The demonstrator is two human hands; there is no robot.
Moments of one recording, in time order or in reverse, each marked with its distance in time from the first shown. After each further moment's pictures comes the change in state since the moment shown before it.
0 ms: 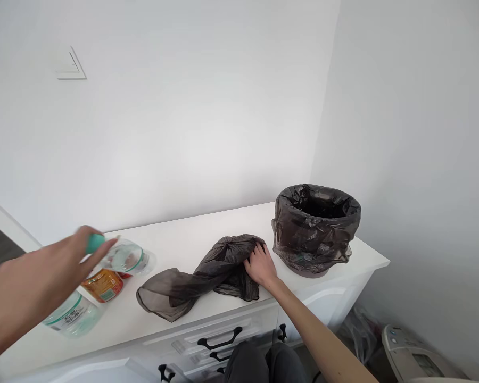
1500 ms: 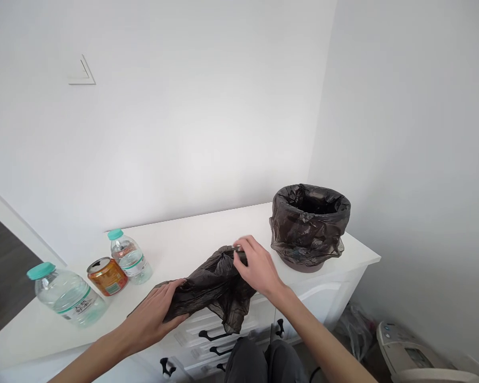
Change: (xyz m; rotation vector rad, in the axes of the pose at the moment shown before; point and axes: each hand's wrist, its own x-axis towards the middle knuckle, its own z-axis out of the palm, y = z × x) left_hand -0.056 0.073 0.150 -0.493 -0.135 0.582; right_hand -0.051 -0.065 -0.131 0.444 0.262 -0.138
